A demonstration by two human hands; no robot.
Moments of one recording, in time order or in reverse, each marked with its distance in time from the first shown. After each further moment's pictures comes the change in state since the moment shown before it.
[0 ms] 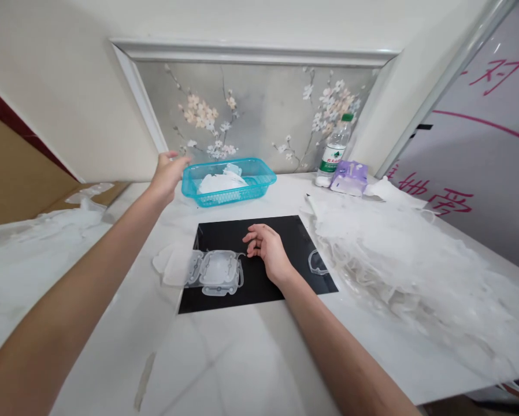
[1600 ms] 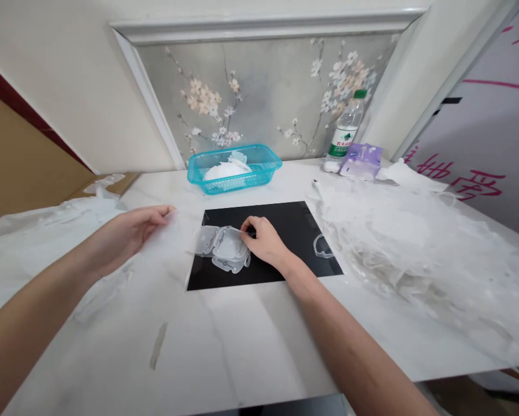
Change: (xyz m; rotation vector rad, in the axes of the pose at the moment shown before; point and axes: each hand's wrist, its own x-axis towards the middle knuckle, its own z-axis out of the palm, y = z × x) left_hand -0.128 -0.007 -0.076 0.356 -0.425 -0.213; right_hand 0.002 0.008 -0.007 -1.108 -0.236 -0.372
